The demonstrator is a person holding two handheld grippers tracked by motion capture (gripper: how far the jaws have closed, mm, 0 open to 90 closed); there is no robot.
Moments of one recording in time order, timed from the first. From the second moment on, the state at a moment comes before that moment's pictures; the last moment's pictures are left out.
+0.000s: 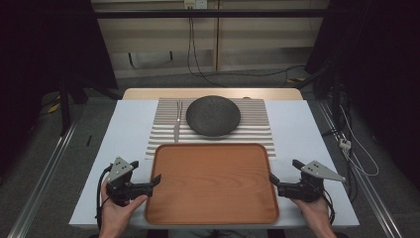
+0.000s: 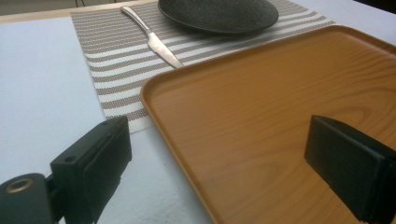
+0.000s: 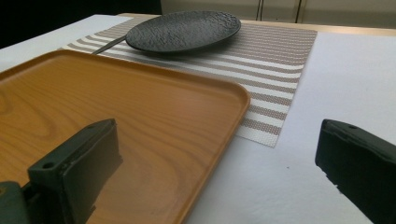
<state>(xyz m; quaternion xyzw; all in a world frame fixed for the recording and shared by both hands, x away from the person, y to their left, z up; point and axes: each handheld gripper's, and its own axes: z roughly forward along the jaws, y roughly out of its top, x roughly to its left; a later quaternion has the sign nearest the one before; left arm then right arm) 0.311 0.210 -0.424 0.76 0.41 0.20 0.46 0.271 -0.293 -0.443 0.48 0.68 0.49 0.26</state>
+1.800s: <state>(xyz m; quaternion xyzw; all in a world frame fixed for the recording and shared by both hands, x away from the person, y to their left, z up) 0.457 0.156 -0.397 0.79 0.45 0.15 0.40 0.275 -0.289 -0.447 0.48 0.70 0.47 0.25</state>
